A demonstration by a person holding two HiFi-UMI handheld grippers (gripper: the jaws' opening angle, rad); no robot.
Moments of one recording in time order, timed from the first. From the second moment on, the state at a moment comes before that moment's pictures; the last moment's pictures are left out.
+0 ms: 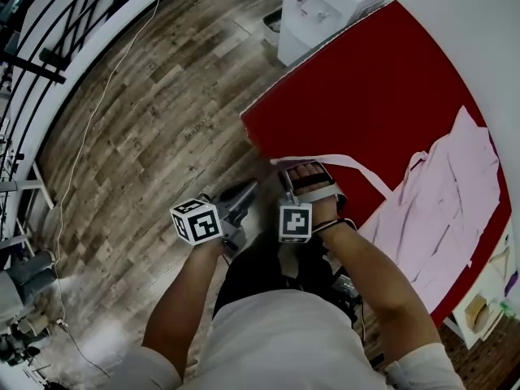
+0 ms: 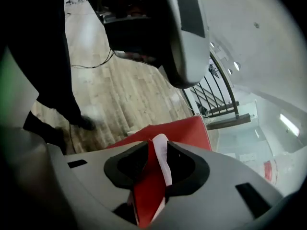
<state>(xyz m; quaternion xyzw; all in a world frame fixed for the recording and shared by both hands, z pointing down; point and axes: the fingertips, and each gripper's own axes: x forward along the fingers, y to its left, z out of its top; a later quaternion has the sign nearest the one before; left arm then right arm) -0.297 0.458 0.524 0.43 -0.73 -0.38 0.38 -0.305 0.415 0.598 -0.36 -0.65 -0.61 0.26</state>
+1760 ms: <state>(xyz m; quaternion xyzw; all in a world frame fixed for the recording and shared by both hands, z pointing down) -0.287 0.313 0.477 0.71 -0.66 0.17 0.19 -0.299 0.308 0.469 -0.32 -0.89 -0.09 0.32</state>
